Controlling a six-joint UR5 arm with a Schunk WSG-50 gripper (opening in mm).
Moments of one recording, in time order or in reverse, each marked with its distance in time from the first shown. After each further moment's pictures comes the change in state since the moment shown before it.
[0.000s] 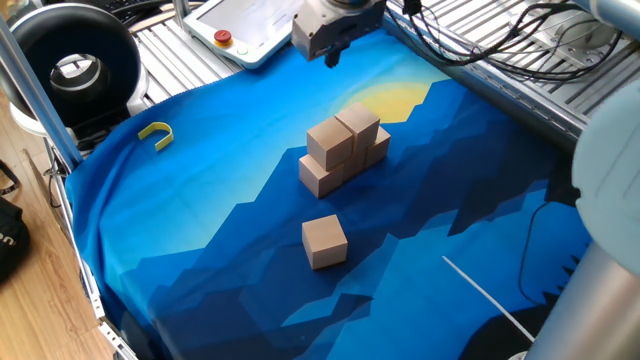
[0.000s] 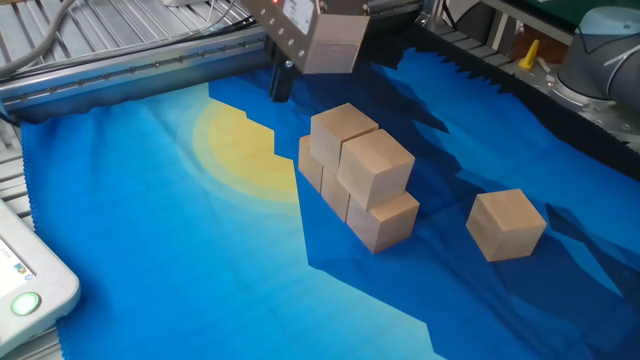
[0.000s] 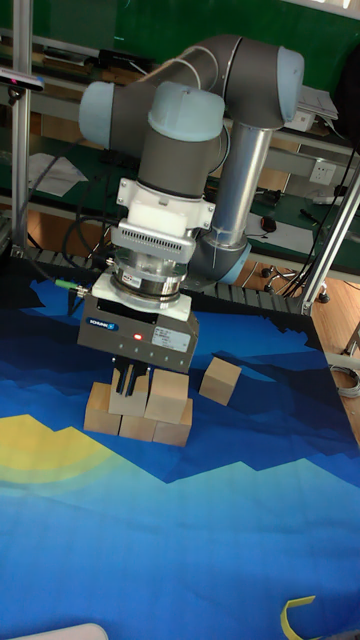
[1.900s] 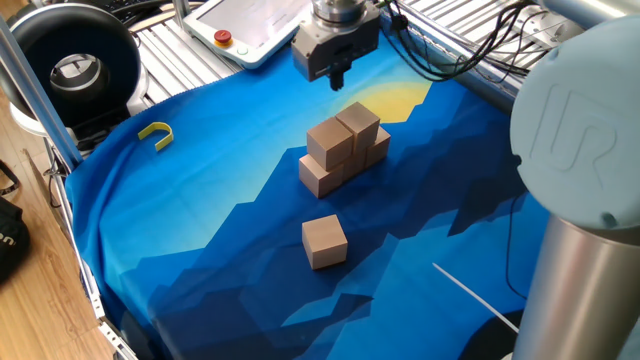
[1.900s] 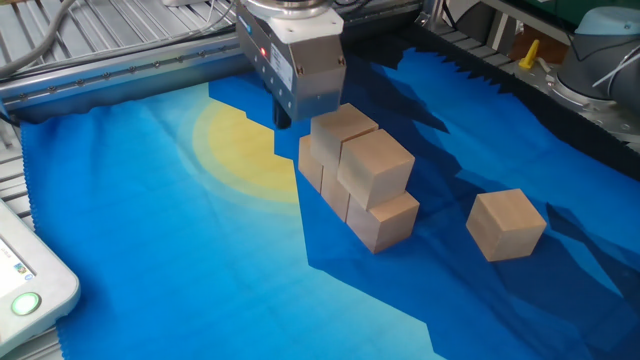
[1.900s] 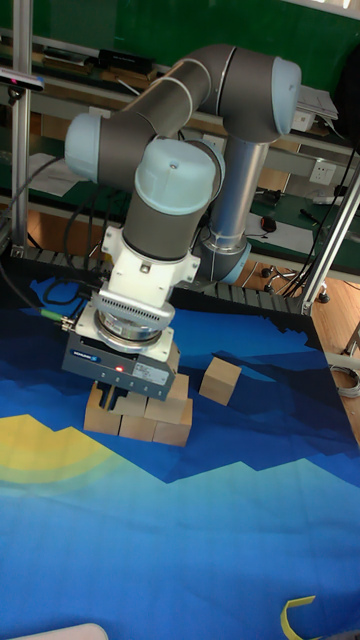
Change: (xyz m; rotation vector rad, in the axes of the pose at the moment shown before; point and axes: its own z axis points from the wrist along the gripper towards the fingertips) arm 0.032 -0.033 0.045 0.110 0.227 -0.042
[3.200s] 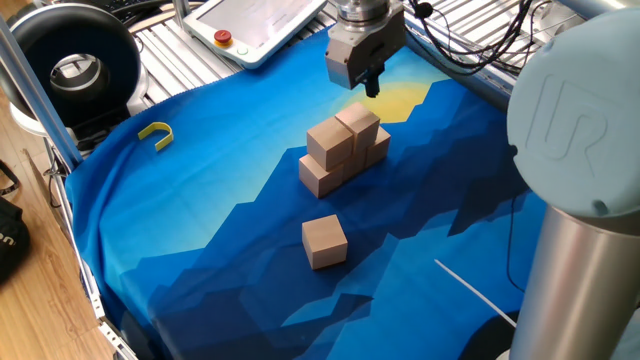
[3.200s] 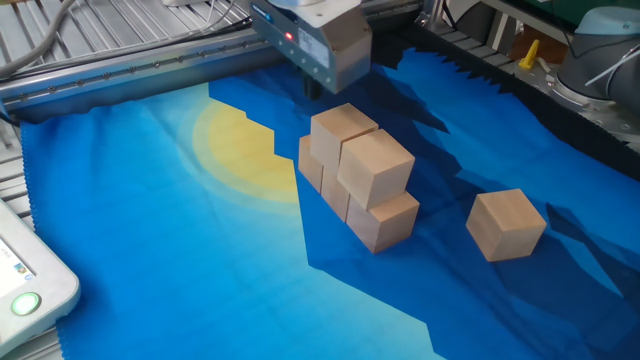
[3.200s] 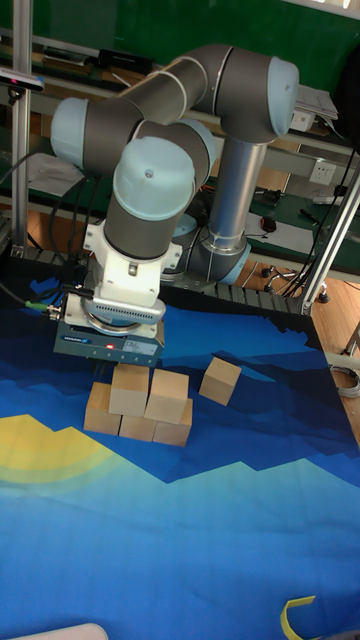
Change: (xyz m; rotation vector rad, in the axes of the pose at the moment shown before) arm 0.064 -0.027 -0.001 -0.007 0.200 -0.226
